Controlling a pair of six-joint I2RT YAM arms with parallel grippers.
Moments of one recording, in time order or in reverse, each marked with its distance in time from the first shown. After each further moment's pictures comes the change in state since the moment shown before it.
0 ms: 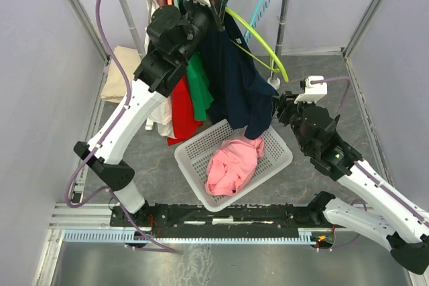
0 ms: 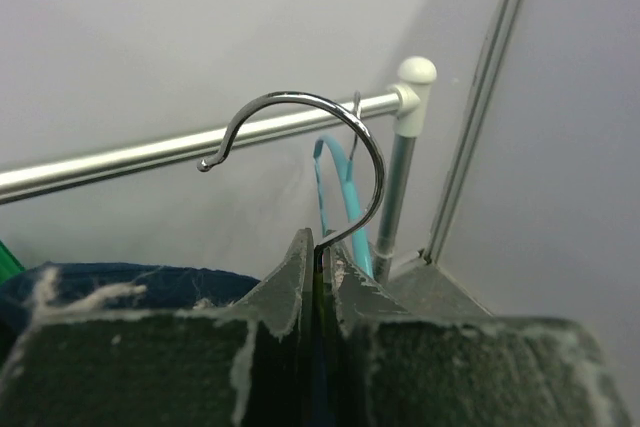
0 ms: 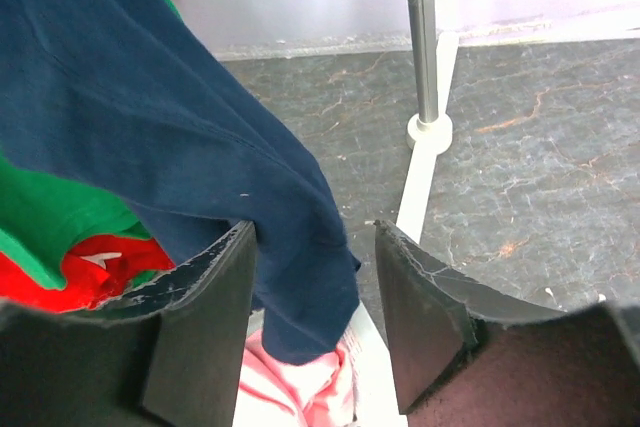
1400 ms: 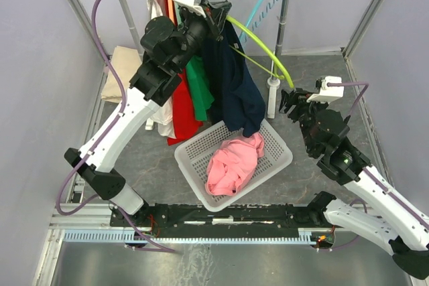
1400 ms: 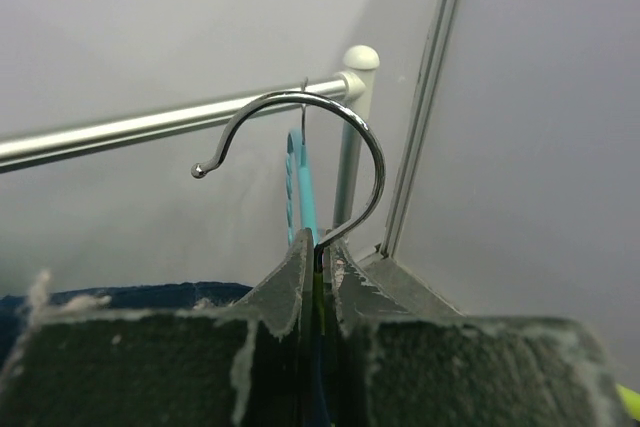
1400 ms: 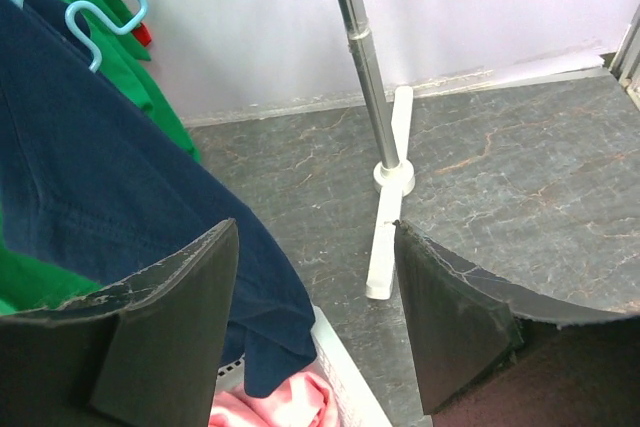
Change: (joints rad) left arm 0.002 -0.100 -0.183 0.113 0.108 -0.052; right arm 0.000 -0.063 0.015 0.051 0.108 -0.044
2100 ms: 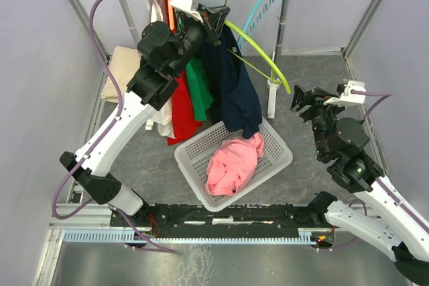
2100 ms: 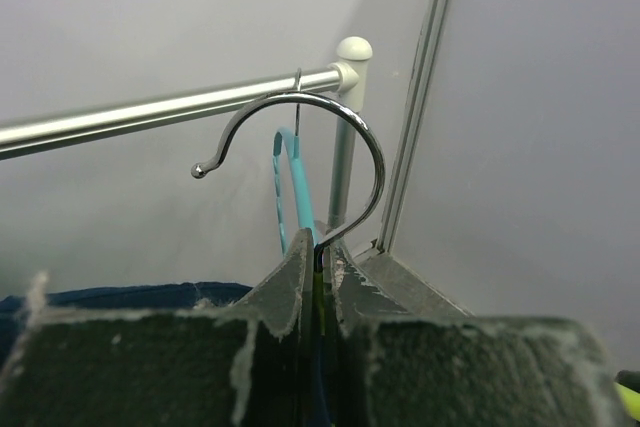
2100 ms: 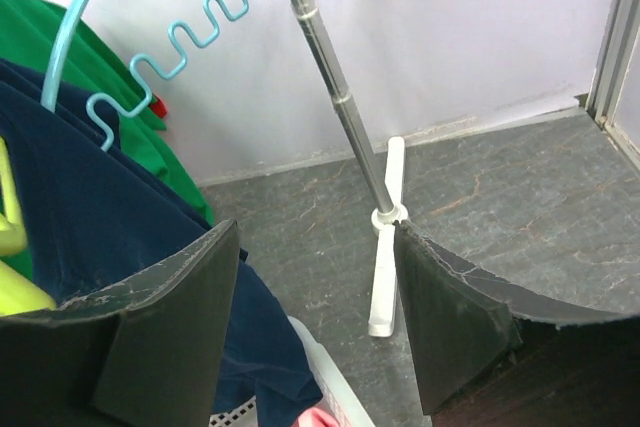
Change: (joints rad) left arm 0.000 -0.064 -0.100 0.029 0.017 0.000; right arm 0.000 -0.088 0.010 0.040 0.047 -0.029
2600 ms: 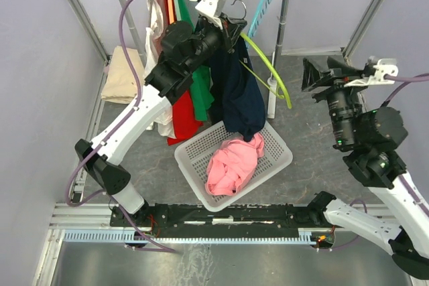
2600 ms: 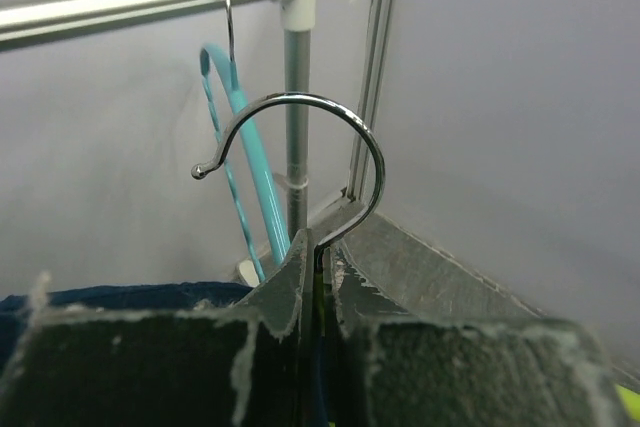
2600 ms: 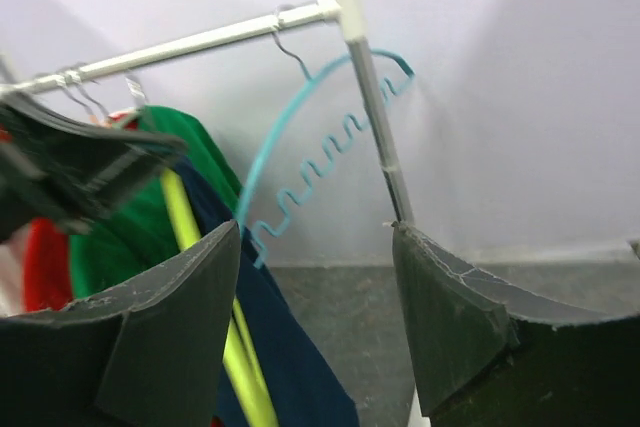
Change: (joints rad) left arm 0.000 0.097 -0.002 -0.002 0.136 0.000; right arm -0.004 0.090 0.280 0.053 -0.132 -0.151
